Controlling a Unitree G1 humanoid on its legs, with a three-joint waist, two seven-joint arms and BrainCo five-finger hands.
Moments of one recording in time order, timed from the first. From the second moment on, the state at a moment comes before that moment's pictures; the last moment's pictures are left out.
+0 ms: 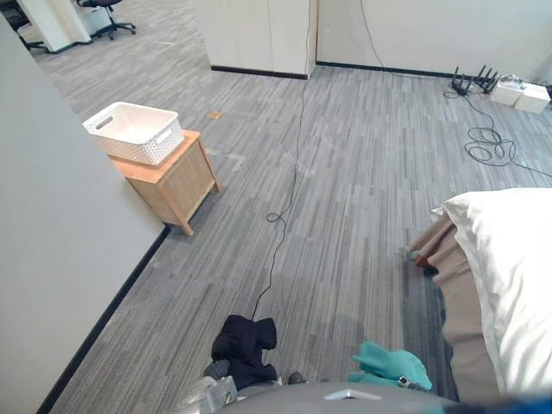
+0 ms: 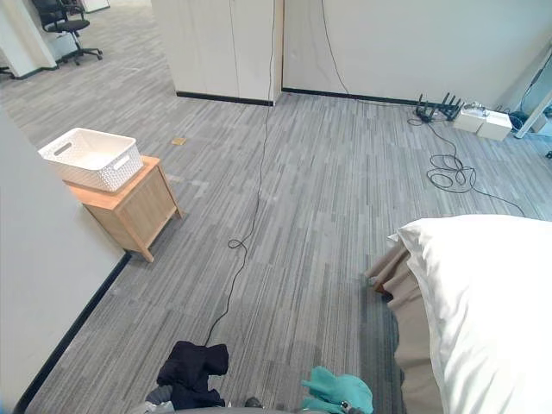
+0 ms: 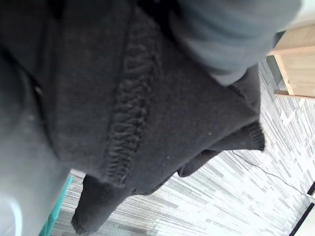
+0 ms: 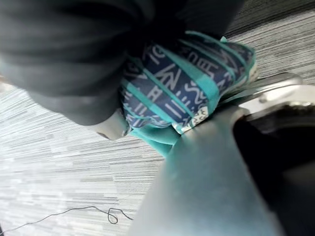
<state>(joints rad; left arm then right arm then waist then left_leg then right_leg) 0.13 0.03 0.30 0.97 -0.16 0.07 -0.18 0.25 0.00 -0.42 0.96 0.11 -0.07 0.22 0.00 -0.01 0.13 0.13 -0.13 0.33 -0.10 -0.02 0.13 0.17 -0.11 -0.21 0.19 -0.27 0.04</state>
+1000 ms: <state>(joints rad) 0.10 -0.02 0.31 0.89 -0.14 -0.10 -0.04 0.26 0.03 -0.40 0.89 -0.03 -0.24 0.15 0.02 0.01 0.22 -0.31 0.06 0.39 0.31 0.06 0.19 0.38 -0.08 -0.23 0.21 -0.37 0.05</state>
